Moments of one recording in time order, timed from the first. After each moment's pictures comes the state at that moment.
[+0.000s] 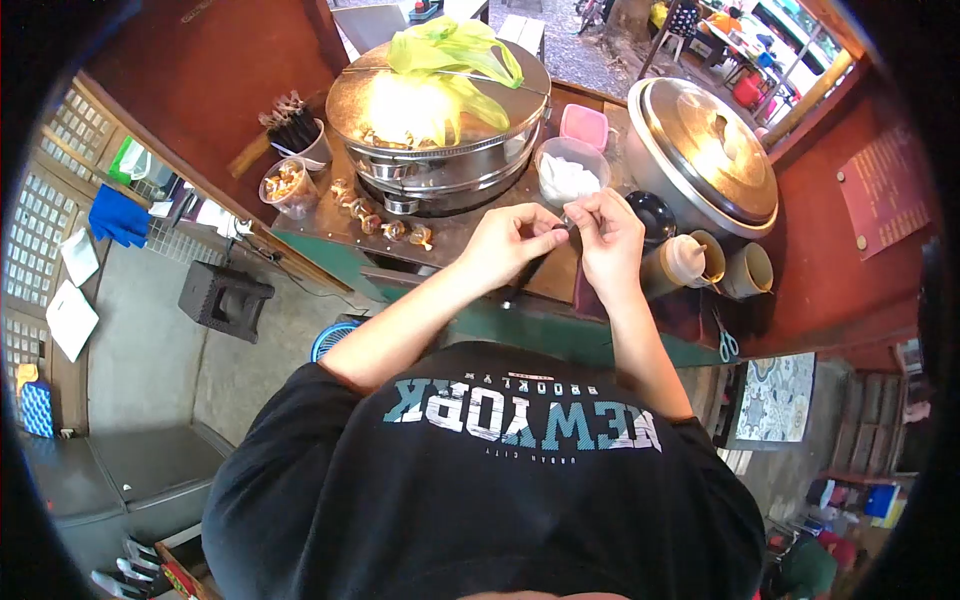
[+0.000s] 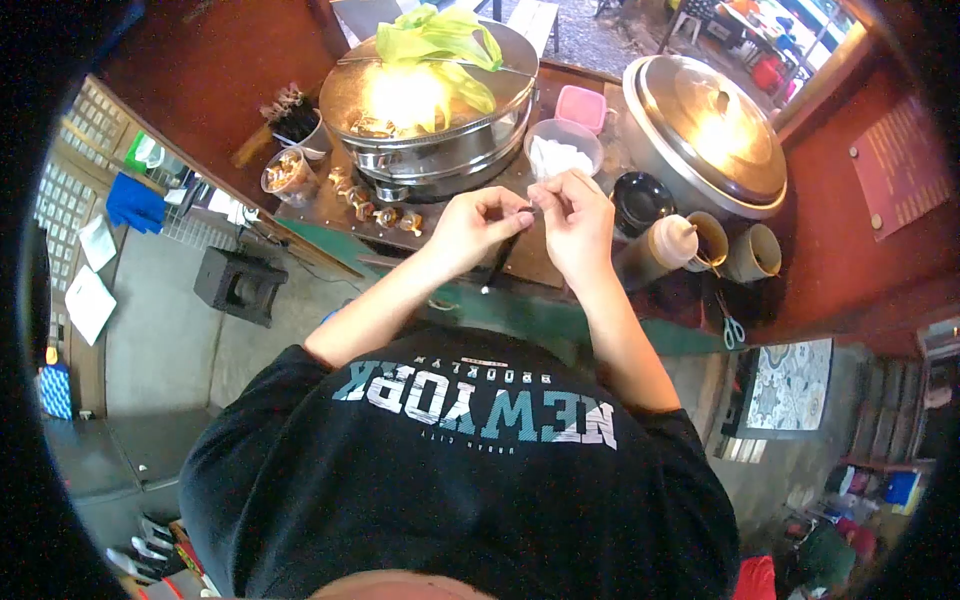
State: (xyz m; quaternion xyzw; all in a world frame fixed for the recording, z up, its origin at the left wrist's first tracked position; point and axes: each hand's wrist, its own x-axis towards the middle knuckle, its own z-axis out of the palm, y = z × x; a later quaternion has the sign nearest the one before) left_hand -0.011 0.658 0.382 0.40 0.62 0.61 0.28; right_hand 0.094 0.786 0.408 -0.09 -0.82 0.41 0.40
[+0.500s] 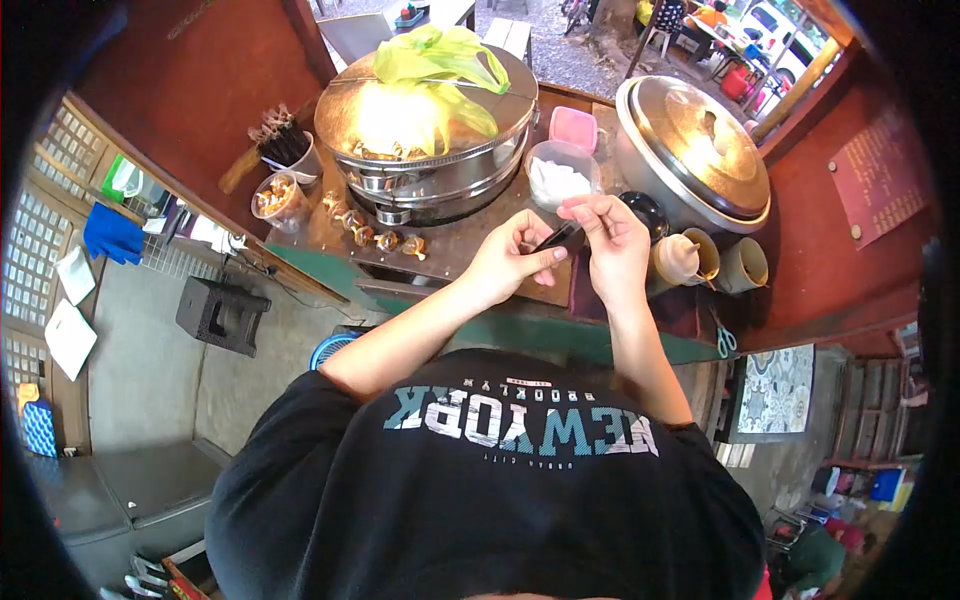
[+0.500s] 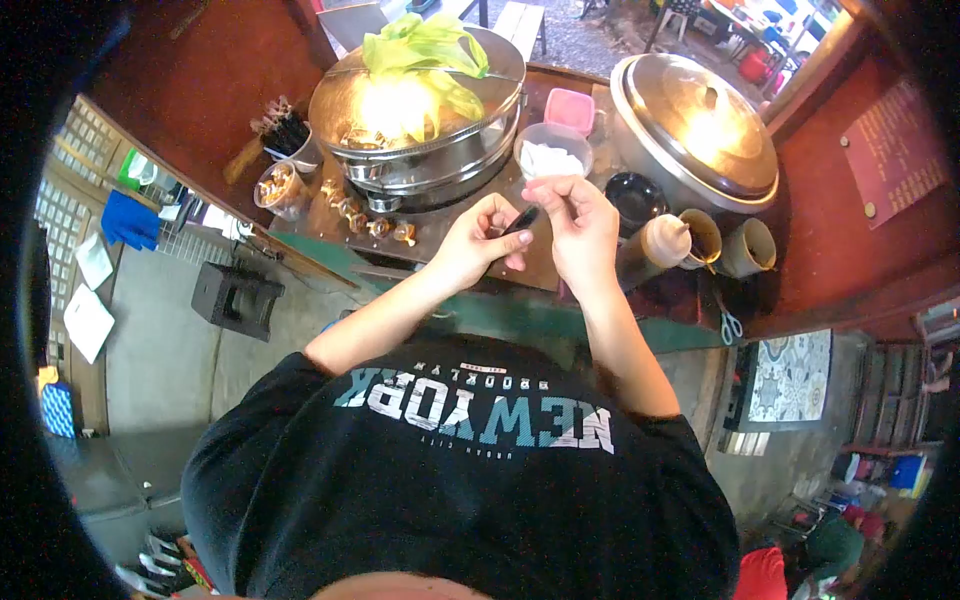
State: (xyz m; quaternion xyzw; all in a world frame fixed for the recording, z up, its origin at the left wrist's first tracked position) left_hand 0.002 0.664 0.372 0.35 0.46 0.70 0.42; right_hand 0.099 0.787 0.411 -0.09 -0.70 0.59 0.38
